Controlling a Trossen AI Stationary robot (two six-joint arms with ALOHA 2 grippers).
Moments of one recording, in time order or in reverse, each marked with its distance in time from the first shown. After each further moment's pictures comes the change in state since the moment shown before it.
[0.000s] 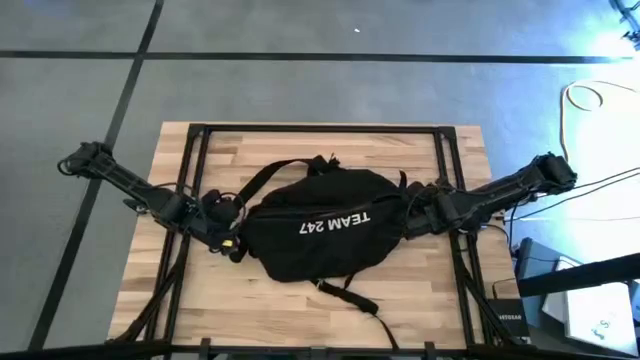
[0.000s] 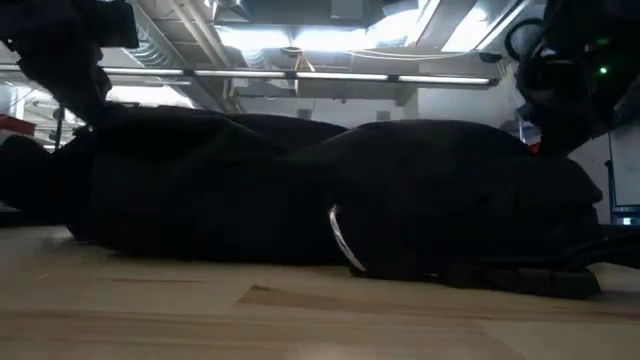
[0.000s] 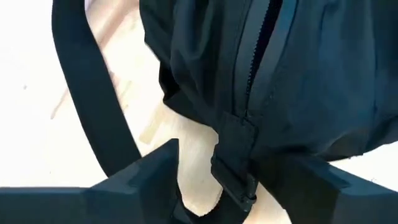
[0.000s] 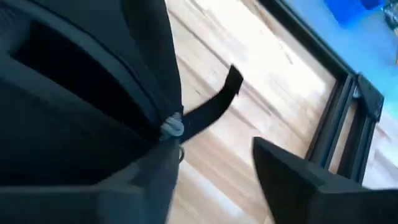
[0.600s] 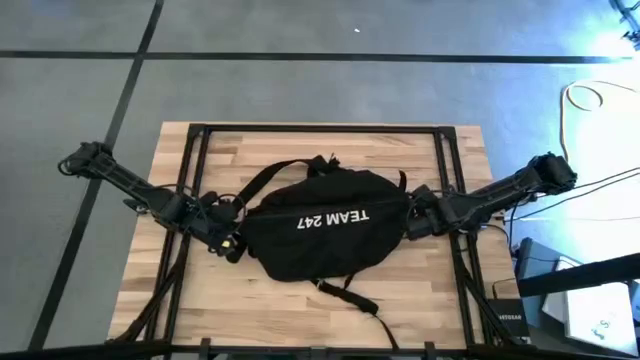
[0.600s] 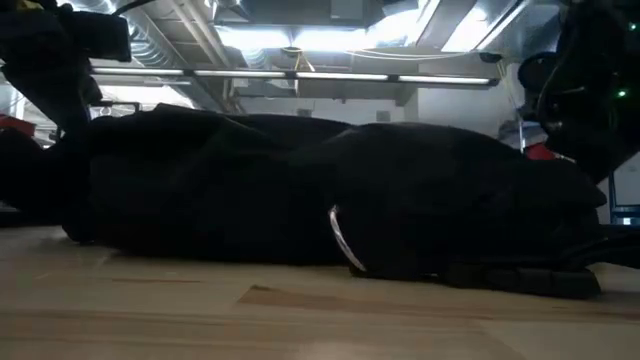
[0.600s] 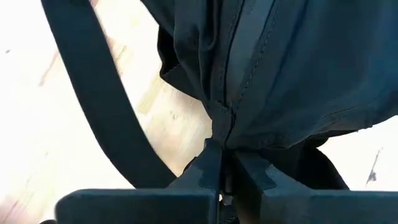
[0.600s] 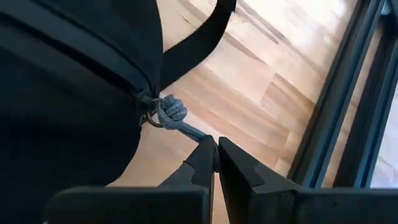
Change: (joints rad) left arm 0.000 0.000 -0.025 -0.049 0.098 -0.036; right arm 0.000 -0.001 -0.109 -0.010 -0.174 0.176
